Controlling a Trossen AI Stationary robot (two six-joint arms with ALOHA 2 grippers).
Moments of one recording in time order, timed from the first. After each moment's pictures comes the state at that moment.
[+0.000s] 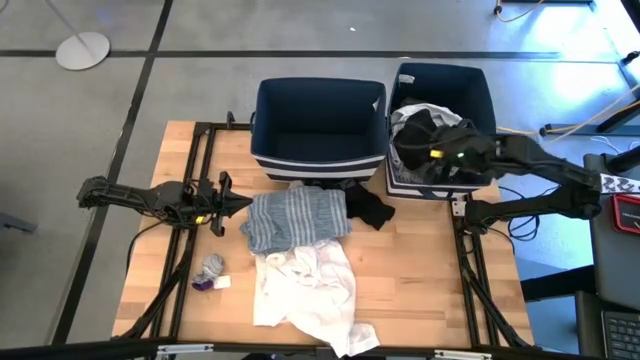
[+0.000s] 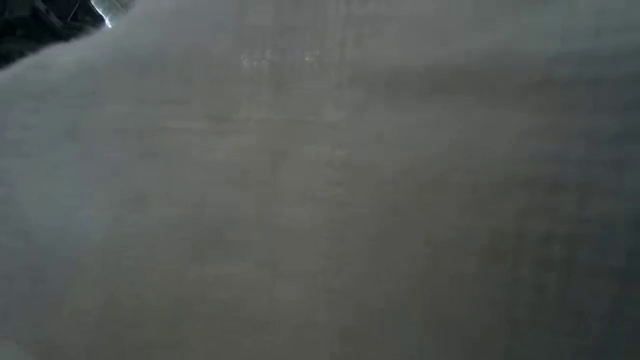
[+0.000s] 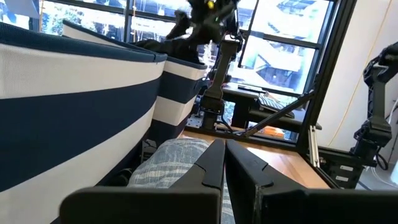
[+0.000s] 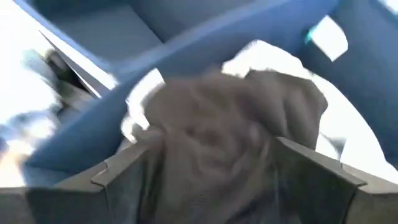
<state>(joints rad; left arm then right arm) -0.15 0.10 0.01 0.22 -0.25 -0.14 -0.20 0.96 1.28 -1.16 0.51 0.23</state>
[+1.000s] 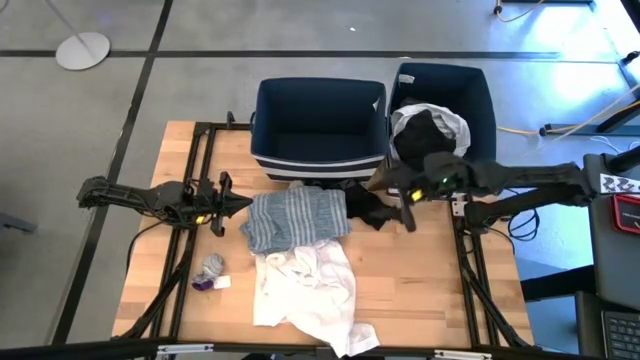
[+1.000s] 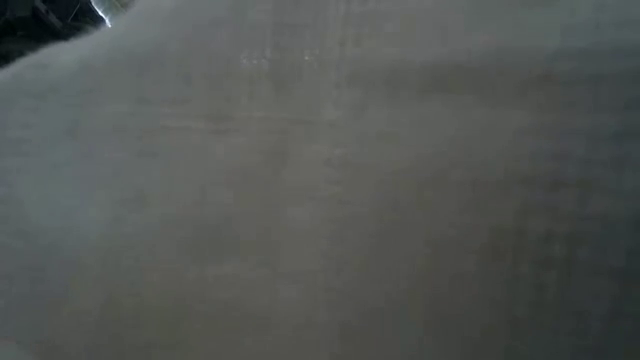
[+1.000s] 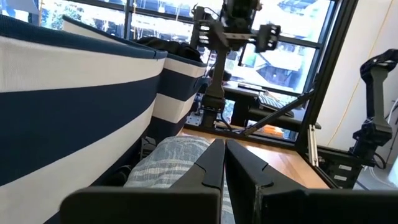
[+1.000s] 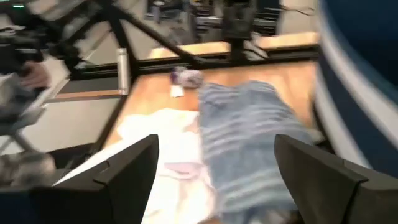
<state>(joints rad) -0.15 0.10 0.01 0.21 -0.25 -0.16 0.04 1.03 0.97 -0.30 -0.15 0.12</state>
